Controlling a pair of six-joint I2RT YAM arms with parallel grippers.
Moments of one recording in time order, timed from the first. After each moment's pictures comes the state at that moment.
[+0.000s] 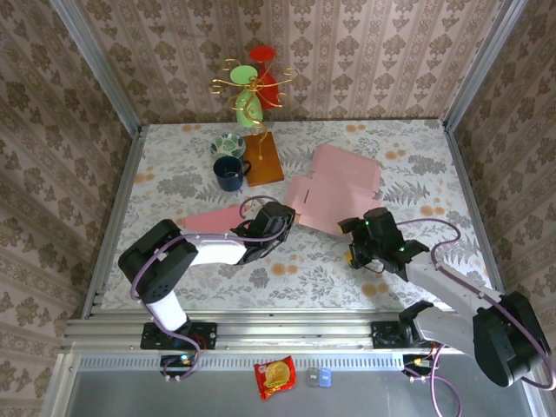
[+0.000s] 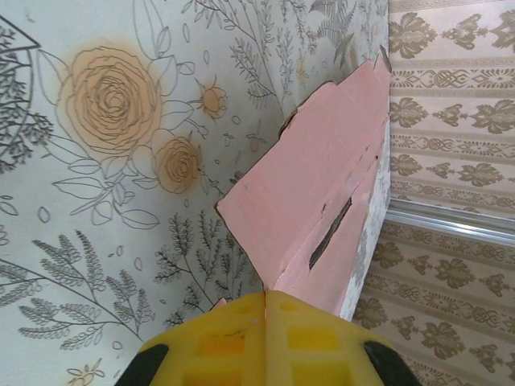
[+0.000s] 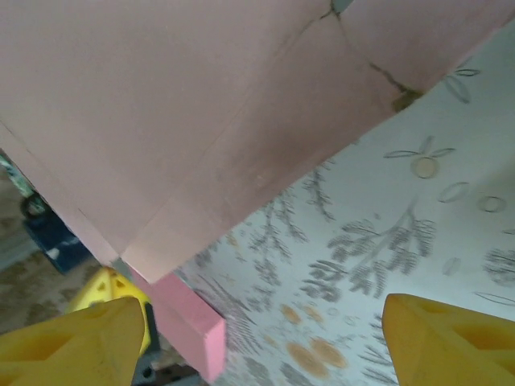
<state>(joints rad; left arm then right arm) -0.91 1.70 0.76 0.41 -0.27 -1.69 0.42 1.08 0.46 -0.18 -0.16 1.69</state>
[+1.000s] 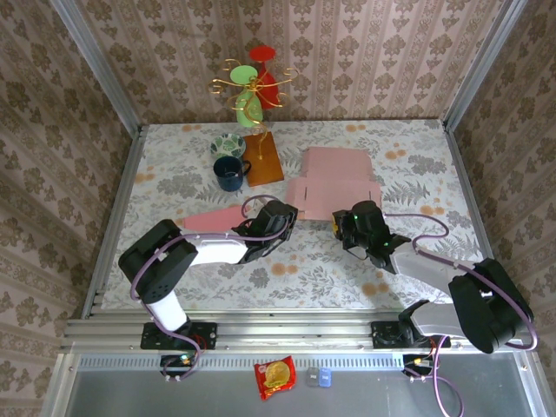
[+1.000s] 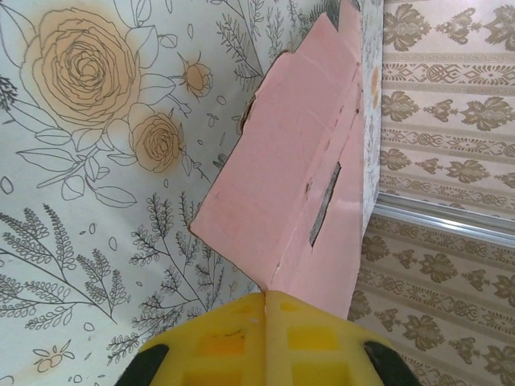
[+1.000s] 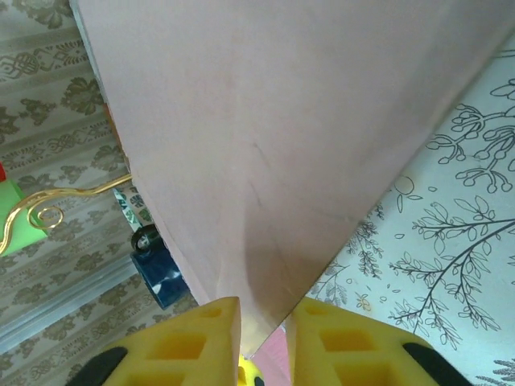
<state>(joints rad) -0.92 1.70 0.78 0.41 -0.25 -1.74 0.46 1.27 0.48 0.18 -0.01 1.79</state>
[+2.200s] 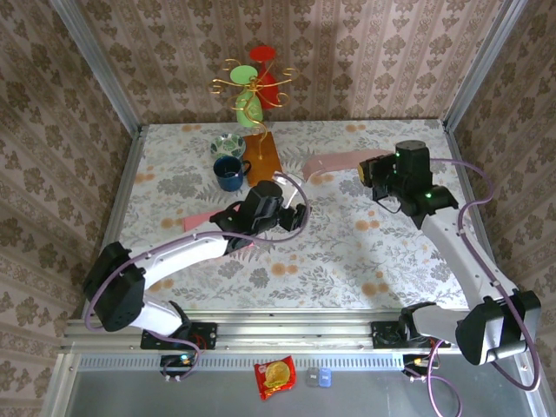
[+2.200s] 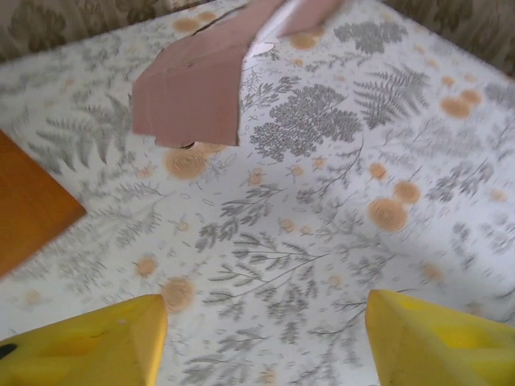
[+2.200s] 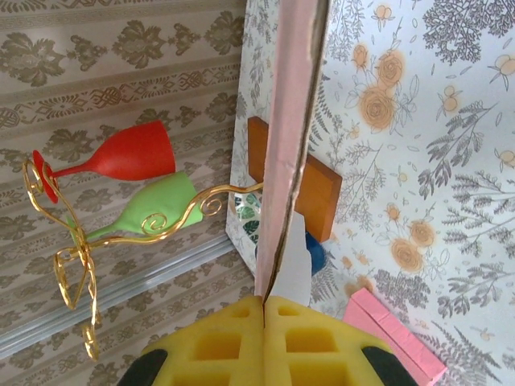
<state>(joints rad) -0.92 1.44 0.97 -0.03 -0.10 -0.11 0.17 1.20 1.07 -0.42 -0.23 1.54</state>
